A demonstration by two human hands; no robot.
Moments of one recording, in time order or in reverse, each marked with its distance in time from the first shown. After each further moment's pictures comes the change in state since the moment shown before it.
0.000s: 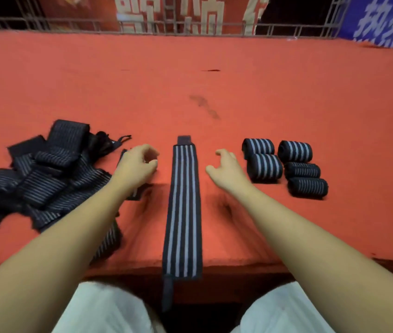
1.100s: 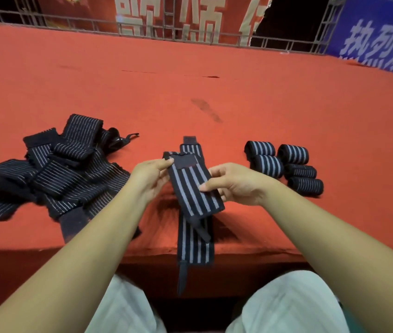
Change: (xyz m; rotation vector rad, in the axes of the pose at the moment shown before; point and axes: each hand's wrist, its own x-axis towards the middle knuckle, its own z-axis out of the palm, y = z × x) left_hand -0.045 0.016 -0.006 -1.386 -0.081 -0.601; right_hand -0.067 -0.047 -0.027 0.599 -0.739 0.133
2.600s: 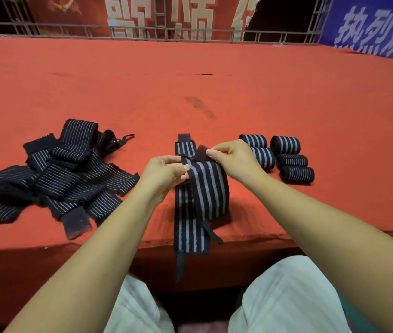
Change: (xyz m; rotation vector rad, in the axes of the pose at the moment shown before) left_hand -0.041 -0.011 0.031 0.386 -0.113 0.050; right_hand -0.007 0.000 -0.011 -0.516 0.690 -0.371
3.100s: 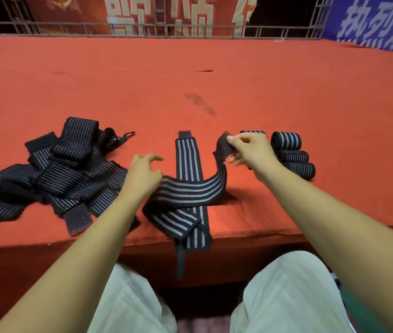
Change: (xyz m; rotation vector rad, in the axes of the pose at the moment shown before) left_hand 0.002 -0.006 -0.044 0.963 0.221 0.272; right_hand 0.004 0.014 -0.023 0.288 0.131 0.252
